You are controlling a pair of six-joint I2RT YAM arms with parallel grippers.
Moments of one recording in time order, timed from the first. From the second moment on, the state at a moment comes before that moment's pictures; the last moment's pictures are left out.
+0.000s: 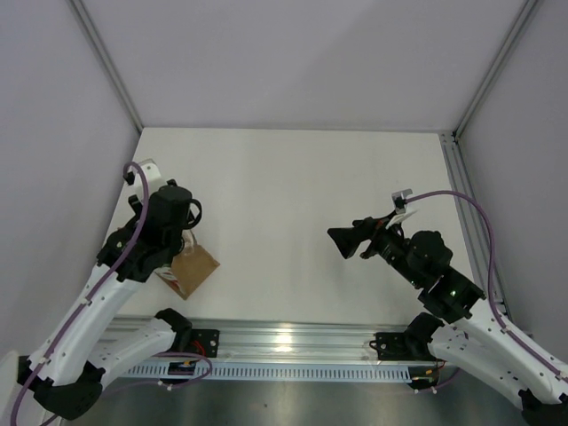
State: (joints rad) left arm -0.55 0.86 1.13 -0.92 -0.87 -0.61; right arm 0.77 0.60 0.65 -0.12 0.08 0.53
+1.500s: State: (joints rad) left arm -0.24 1.02 1.13 -0.61 -0.79 -0.39; right arm 0.78 0.55 0.65 -0.15 0.05 0.54
